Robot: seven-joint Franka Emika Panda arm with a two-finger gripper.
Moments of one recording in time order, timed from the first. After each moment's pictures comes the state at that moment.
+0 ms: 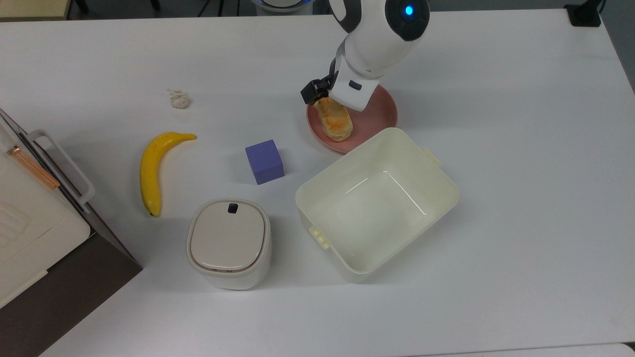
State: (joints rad) arm 0.18 0.27 0.16 -1.85 -0.22 1.77 -0.05
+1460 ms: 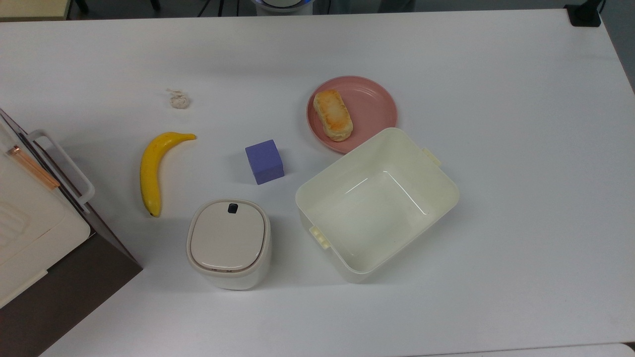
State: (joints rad) arm -0.21 -0.05 -0.10 -1.56 0.10 1.64 -0.06
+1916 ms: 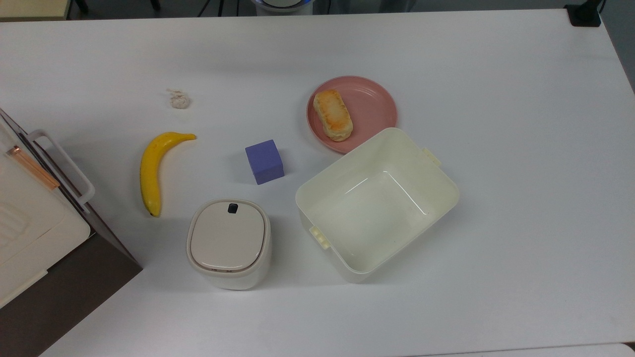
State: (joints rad) arm -0.20 -0.04 -0.10 -1.54 0.10 1.61 -0.05
